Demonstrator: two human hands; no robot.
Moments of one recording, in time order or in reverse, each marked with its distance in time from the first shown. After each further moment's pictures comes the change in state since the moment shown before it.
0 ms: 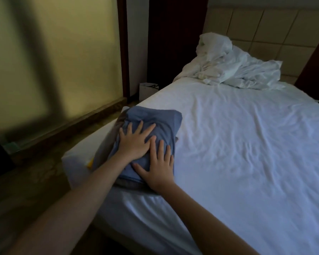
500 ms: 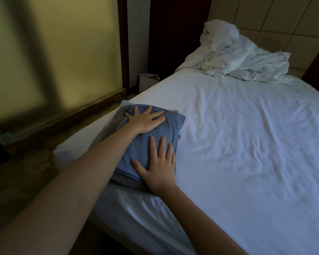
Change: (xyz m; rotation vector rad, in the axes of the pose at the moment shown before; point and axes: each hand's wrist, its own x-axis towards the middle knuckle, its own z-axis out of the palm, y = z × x) left_hand 0.077 0.012 -0.009 -0.055 -0.223 0.037; right_hand 0.001 0.007 0.012 0.011 0.071 -0.001
